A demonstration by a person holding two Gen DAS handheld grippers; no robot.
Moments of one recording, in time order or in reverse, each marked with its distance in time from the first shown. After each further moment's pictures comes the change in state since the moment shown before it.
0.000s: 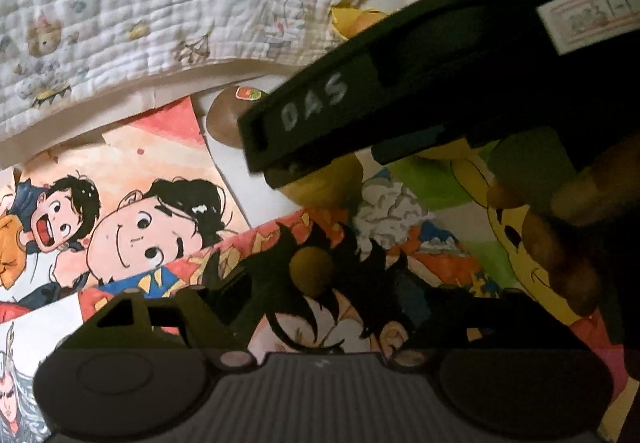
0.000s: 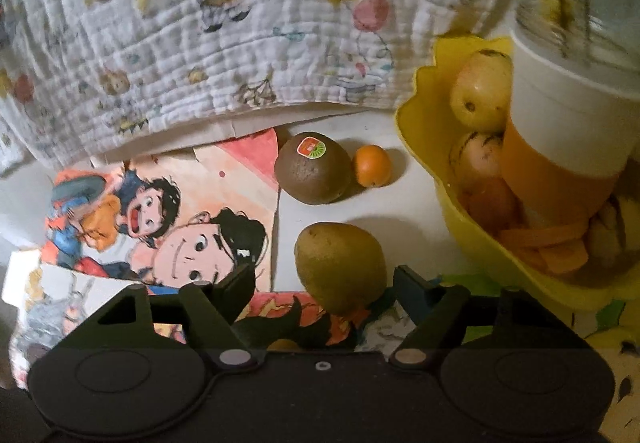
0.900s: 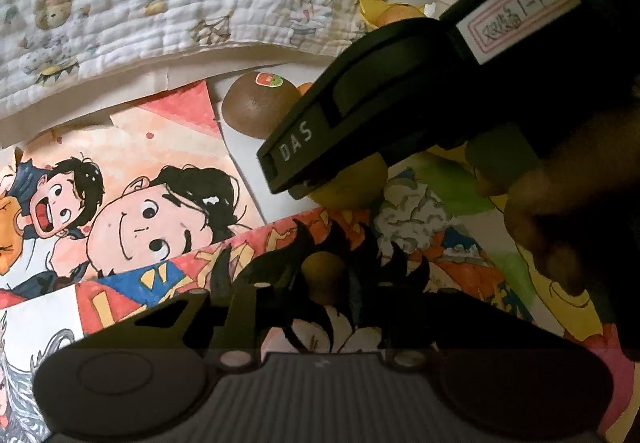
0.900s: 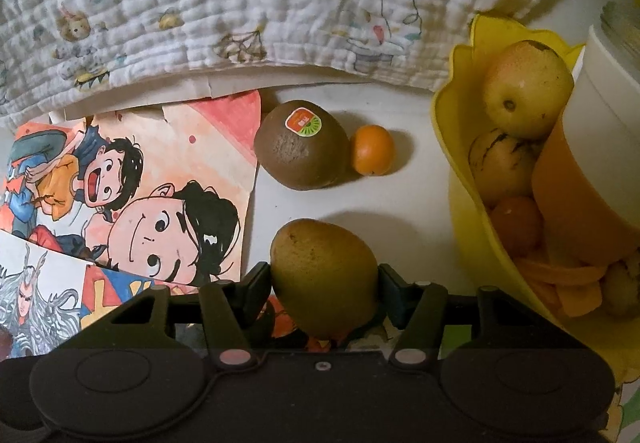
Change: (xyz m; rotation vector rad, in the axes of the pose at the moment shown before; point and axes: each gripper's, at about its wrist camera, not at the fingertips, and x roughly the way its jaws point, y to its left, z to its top) left arm 0.015 0.017 -0.004 -0.054 0.007 0.001; right arm 0.044 0.007 0.017 -0.091 0.123 -0.076
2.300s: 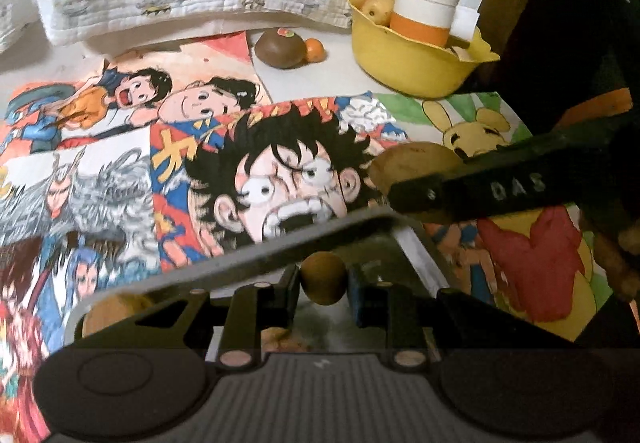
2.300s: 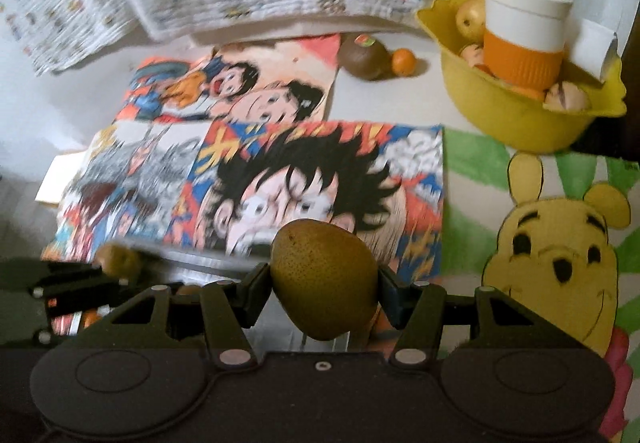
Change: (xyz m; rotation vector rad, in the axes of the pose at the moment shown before) left arm -0.126 -0.063 -0.095 -0.113 0.056 0.062; right arm -0.131 -0.005 -0.162 -0.086 -0.050 0.184
